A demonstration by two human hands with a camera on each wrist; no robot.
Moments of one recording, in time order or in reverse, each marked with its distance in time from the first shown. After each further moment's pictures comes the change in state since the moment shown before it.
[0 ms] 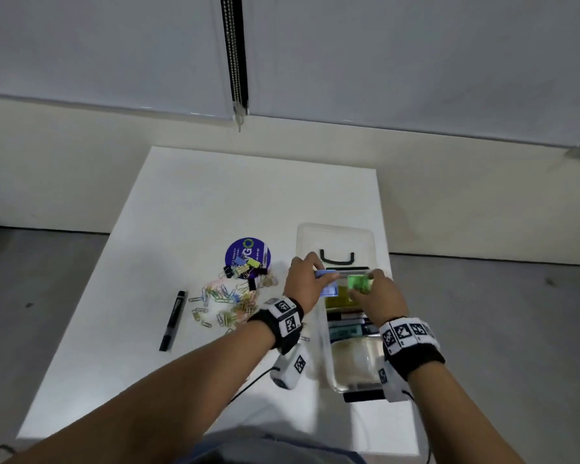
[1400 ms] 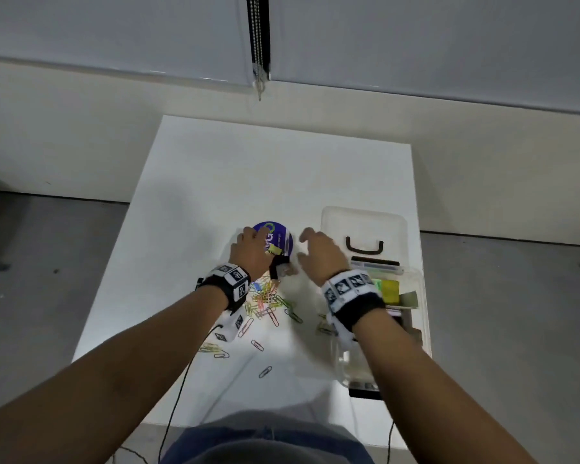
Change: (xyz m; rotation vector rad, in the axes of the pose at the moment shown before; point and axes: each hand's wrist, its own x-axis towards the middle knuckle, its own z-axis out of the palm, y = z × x) left_hand 0.062 -0.116 -0.111 0.729 -0.086 -0.186; right_hand 0.034 -0.153 0.059 -0.097 -0.231 -0.353
